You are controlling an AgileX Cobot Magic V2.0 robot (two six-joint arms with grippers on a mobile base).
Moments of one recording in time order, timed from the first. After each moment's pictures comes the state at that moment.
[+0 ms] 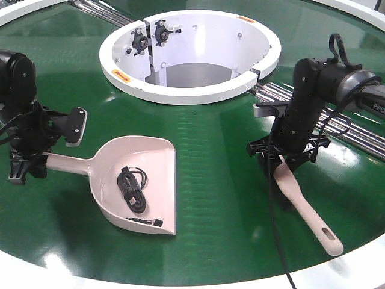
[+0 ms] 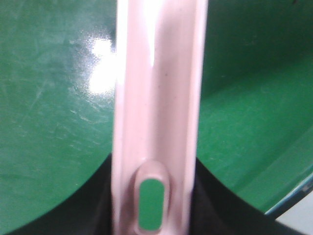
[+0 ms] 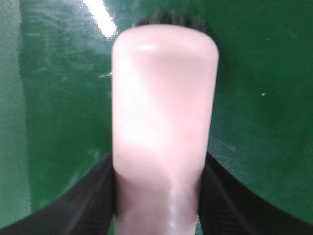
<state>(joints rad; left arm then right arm) -0.13 1.90 -1.52 0.12 1.23 1.35 0.17 2.11 -1.69 0.09 1.23 -0.05</state>
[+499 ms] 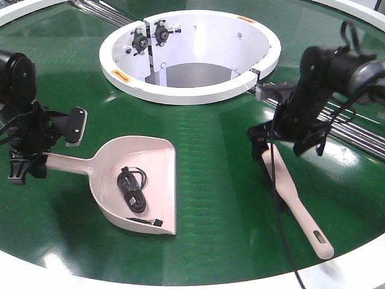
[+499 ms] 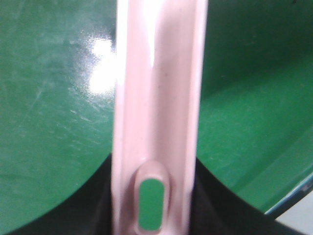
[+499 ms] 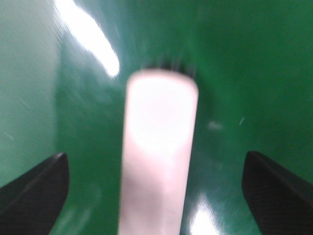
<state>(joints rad) -0.13 1.90 -1.52 0.12 1.23 1.35 0.17 2.02 -1.69 0.10 1.12 -0.05</state>
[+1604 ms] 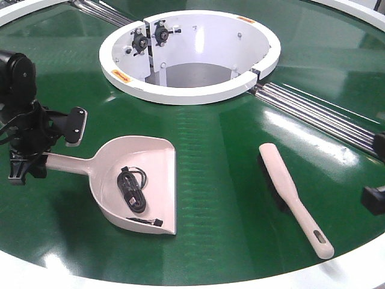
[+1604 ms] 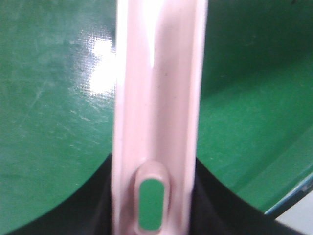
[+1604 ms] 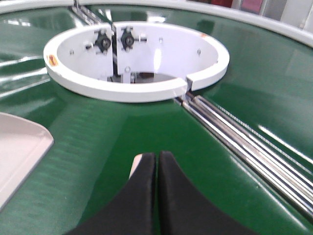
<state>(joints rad) -0.13 1.90 -1.52 0.12 1.23 1.35 0.17 0.63 -0.54 0.10 0.23 -0.18</state>
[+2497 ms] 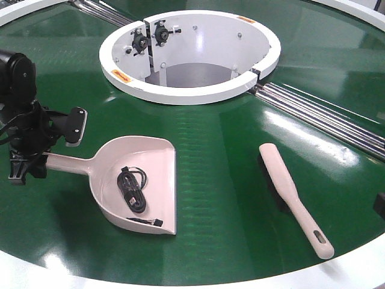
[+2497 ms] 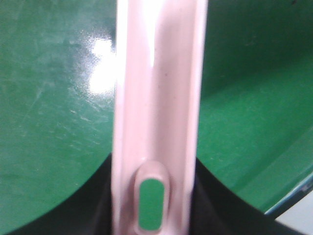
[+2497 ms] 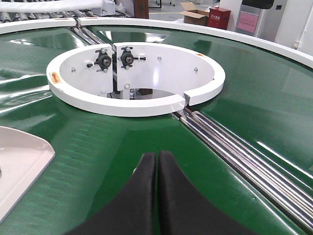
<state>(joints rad) -0.13 1.90 -1.52 0.12 1.23 1.35 0.17 0.58 -0.54 0.10 0.23 -0.18</state>
